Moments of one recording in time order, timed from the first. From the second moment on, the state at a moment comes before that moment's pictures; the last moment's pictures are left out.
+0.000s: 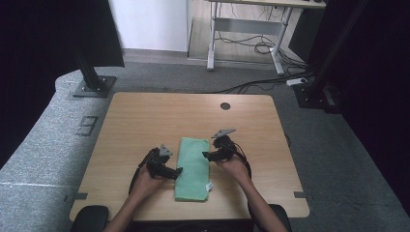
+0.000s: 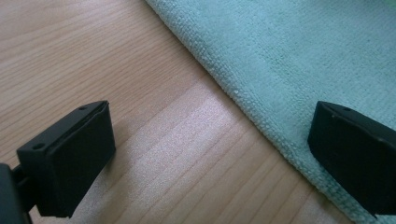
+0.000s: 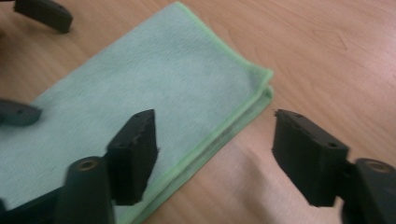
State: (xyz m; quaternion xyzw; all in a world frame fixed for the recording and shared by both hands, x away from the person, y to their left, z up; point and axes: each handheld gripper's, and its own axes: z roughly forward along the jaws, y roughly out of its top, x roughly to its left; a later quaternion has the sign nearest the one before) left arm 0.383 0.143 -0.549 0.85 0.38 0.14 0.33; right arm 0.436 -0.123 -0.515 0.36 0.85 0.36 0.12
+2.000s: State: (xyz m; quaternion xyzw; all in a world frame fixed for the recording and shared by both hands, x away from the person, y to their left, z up) left arm 0.383 0.142 -0.549 0.85 0.39 0.14 0.33; right arm 0.459 -0.103 -0.480 0.29 0.88 0.35 0.13
